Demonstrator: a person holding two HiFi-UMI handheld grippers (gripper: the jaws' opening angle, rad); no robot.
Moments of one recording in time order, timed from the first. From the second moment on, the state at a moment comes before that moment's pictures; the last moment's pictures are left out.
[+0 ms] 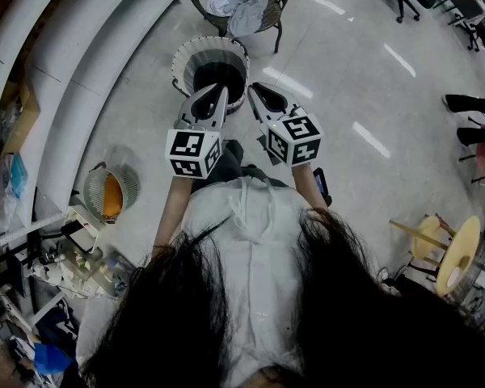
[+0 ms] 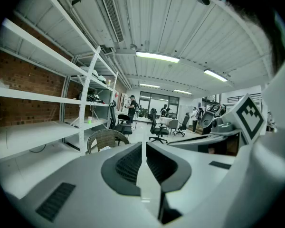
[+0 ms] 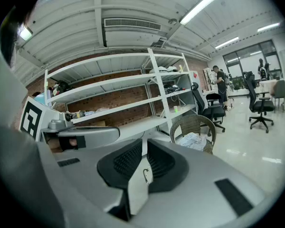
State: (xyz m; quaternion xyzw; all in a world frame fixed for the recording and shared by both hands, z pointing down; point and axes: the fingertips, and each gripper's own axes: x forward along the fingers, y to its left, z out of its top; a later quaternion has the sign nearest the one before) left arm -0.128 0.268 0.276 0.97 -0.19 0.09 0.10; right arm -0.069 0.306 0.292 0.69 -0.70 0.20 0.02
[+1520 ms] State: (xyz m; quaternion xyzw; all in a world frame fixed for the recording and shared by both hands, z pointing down) left arm -0.117 0.088 0.308 0.97 -0.16 0.11 0.14; right arm -0.054 0.140 0.323 0.70 -0.67 0.24 0.02
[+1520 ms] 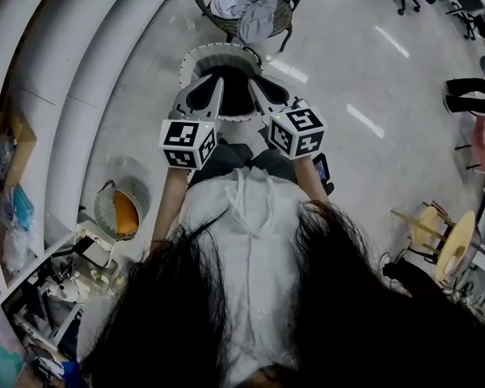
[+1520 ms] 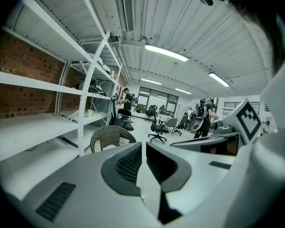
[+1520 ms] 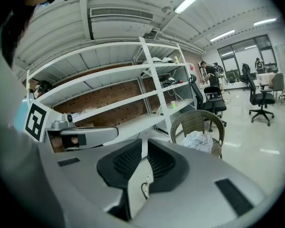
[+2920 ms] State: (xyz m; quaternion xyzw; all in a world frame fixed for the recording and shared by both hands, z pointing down) left arm 0.021 -0.012 0.362 0.93 -0.25 0.16 0.22; right arm 0.117 0.010 0.388 0.60 -0.73 0.31 0.07
